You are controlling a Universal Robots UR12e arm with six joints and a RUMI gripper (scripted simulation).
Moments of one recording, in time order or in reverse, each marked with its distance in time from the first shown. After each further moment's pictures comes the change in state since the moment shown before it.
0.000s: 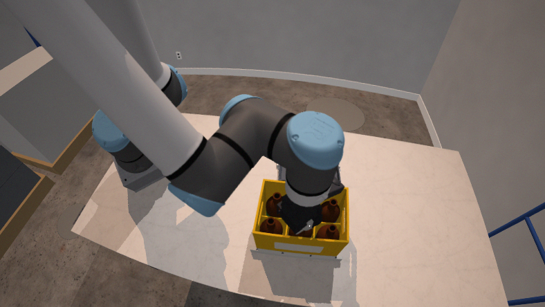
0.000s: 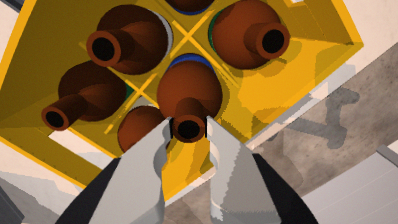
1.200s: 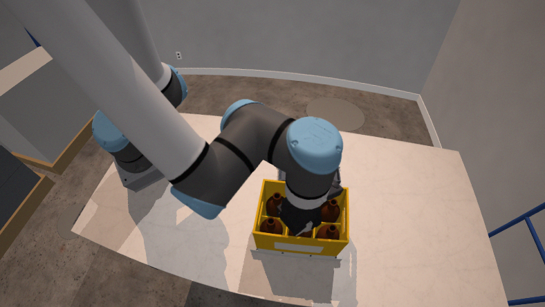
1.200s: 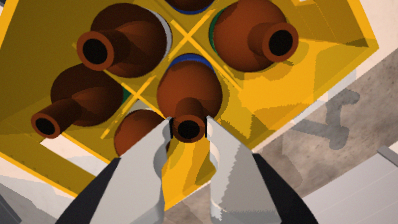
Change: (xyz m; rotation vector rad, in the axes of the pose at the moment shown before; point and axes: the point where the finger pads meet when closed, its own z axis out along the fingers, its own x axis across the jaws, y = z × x) arm 0.000 0.000 0.012 0.000 0.000 0.000
